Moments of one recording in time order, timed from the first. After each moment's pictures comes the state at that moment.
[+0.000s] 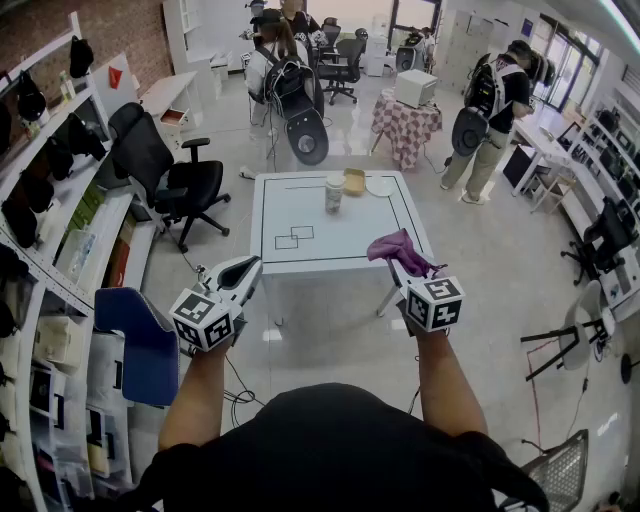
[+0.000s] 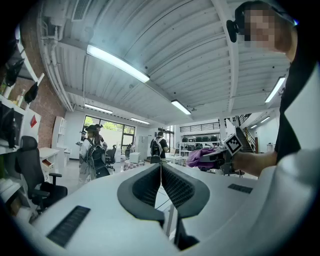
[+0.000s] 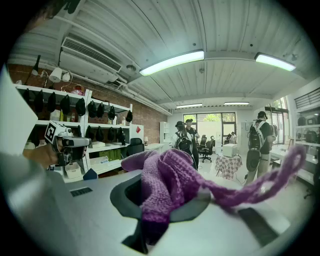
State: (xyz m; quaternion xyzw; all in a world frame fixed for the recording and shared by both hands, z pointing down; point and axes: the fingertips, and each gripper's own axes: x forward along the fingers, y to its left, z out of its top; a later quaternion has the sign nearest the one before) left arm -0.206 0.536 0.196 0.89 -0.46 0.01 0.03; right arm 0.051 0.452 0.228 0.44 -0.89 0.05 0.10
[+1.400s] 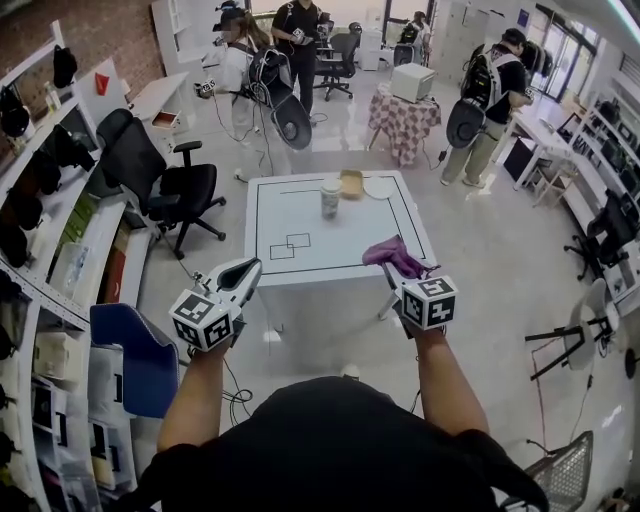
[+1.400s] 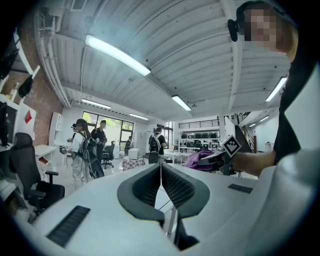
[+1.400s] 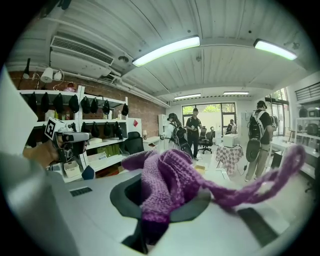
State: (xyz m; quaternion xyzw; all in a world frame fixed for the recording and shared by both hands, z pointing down) left arm -0.204 0.455 0.223 0.89 -0.45 0.03 0.04; right arm 0.049 0.375 0.279 0.43 -0.89 0.09 0.13
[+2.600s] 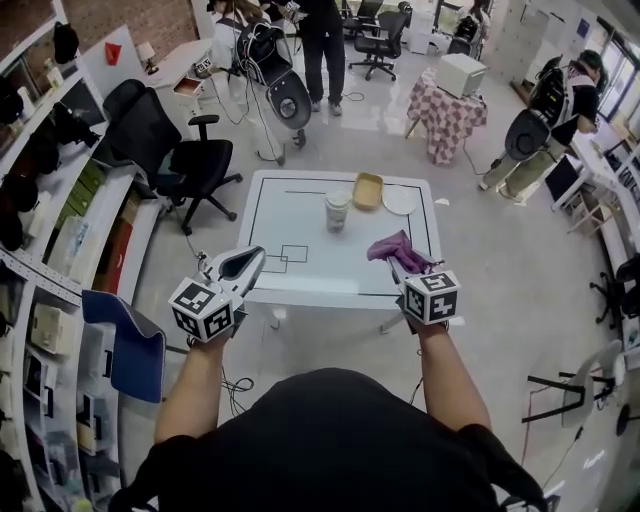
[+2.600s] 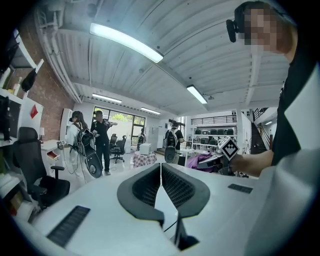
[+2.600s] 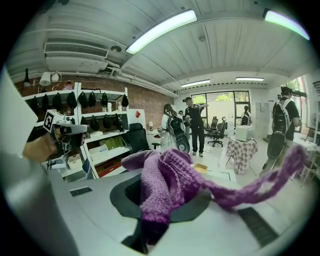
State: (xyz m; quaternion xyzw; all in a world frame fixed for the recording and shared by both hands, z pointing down) left arm -0.156 0.235 0.261 0.85 -0.51 0.05 0.08; right arm 0.081 0.122 0.341 0.36 -0.91 0.11 0.17
